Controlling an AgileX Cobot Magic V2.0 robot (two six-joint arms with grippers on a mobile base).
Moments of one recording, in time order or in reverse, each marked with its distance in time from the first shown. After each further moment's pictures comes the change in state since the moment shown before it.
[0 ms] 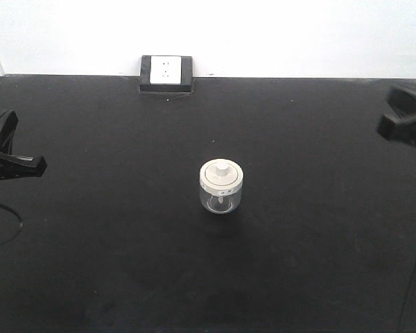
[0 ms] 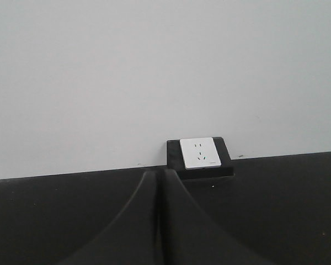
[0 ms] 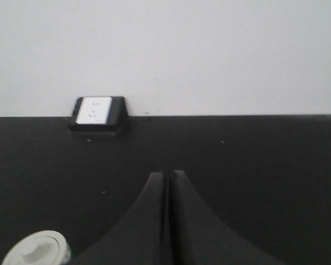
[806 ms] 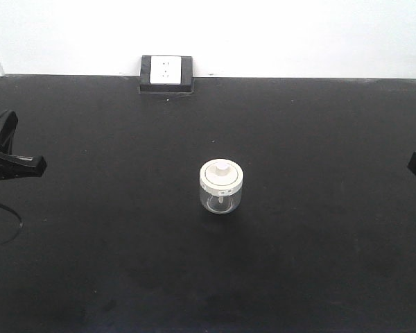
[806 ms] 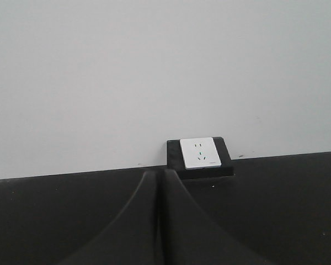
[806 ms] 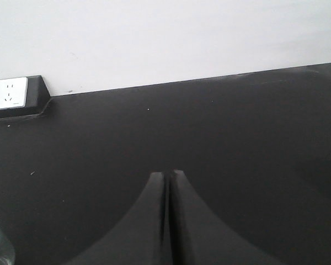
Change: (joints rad) left arm 0.000 0.000 0.000 0.000 0.000 0.000; right arm 0.000 -0.141 0.123 0.016 0.247 0.016
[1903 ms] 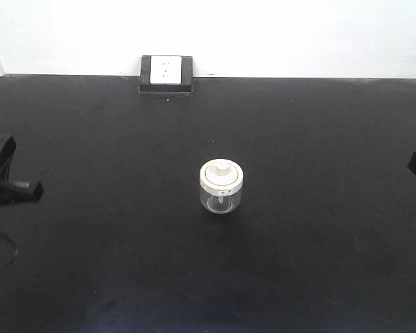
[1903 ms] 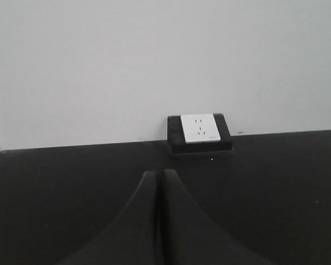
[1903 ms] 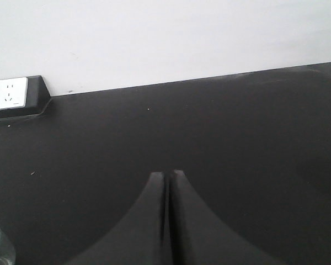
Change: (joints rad) left arm 0.000 -0.057 0.120 -0.011 0.012 0.000; right arm 0.000 0.000 0.000 0.000 0.001 0.003
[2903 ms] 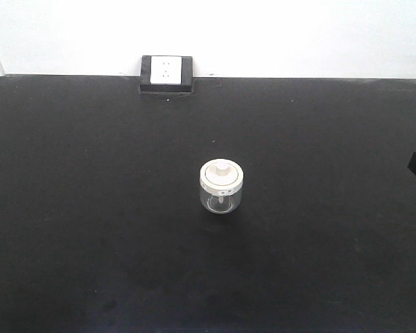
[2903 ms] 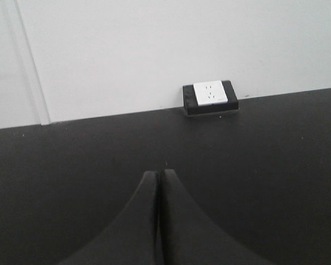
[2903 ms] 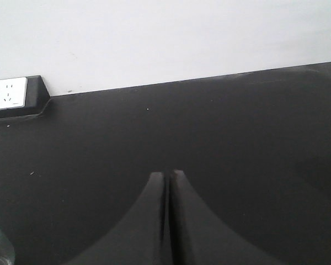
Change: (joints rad) left arm 0.000 -1.033 0.352 0.033 0.720 0.001; right arm 0.000 0.000 0.000 0.000 0.002 0.000
